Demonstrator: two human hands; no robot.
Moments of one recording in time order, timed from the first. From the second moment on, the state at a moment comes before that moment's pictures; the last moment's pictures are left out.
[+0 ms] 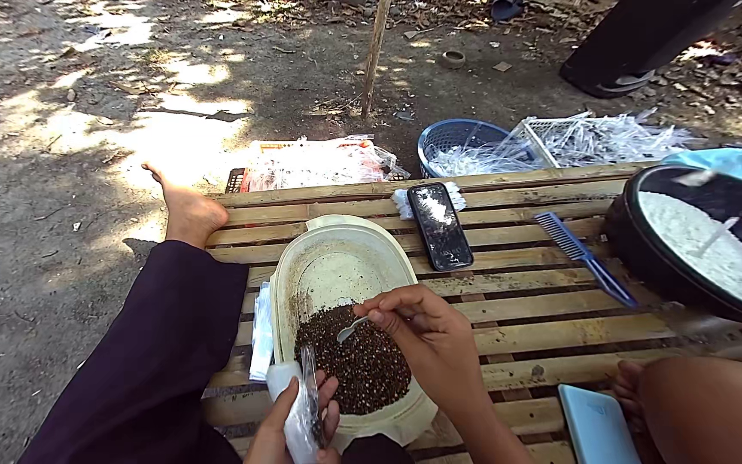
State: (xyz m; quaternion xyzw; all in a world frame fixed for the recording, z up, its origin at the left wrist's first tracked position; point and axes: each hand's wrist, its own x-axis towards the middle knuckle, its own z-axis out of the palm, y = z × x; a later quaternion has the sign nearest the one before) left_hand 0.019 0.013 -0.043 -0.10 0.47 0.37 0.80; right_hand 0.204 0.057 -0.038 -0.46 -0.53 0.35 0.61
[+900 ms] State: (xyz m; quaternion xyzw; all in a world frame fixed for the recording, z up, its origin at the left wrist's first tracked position) left_hand 0.034 0.001 -0.045 -0.04 0.56 0.41 0.72; right_hand 0.204 0.054 -0.079 -0.64 -0.51 0.36 0.45
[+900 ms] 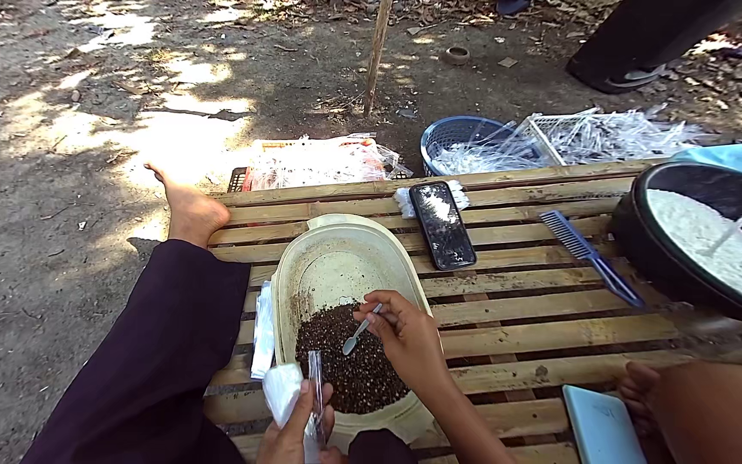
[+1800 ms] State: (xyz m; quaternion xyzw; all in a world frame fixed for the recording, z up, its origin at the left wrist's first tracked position) left_hand 0.000 -0.014 -0.066 0.27 0.63 0.43 0.58; right_hand 0.175 0.052 -0.086 -0.68 -0.36 0.51 0.38
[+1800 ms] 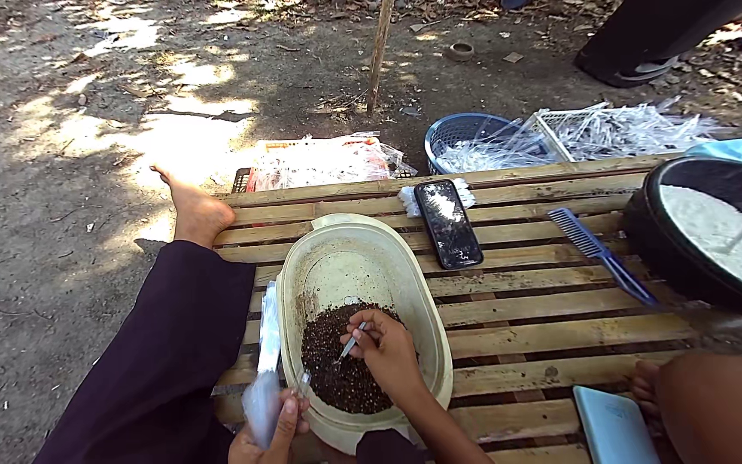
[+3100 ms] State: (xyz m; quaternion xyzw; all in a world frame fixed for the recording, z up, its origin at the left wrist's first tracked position) left_hand 0.032 0.017 -0.056 0.14 0.40 0.54 0.73; right_hand 0.201 0.052 -0.017 -0.31 -0.65 0.33 0.60
